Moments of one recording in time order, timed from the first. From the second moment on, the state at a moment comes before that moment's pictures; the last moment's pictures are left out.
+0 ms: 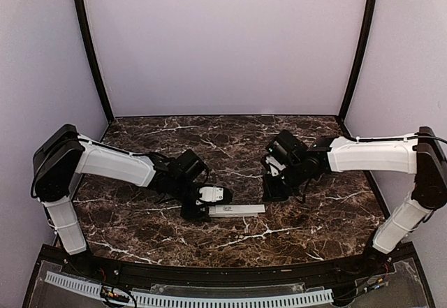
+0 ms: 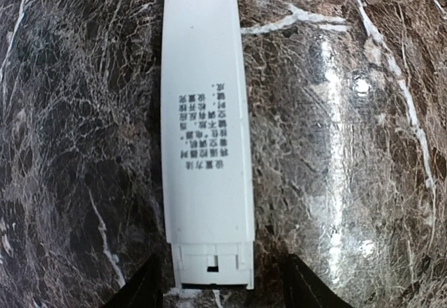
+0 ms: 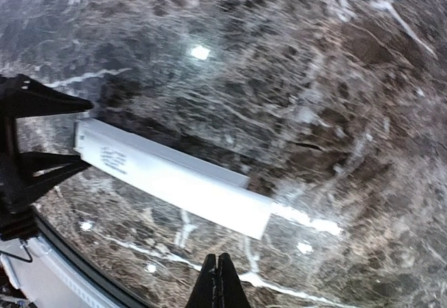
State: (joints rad) left arm -0.88 1.82 1.04 -0.33 0.25 0.66; right arm 0.86 1.57 1.05 -0.64 -0.13 0.64
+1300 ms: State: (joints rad) left arm -0.88 1.72 0.94 -0.26 0.16 0.62; right arm 0.86 1.96 1.19 -0.22 -0.60 0.57
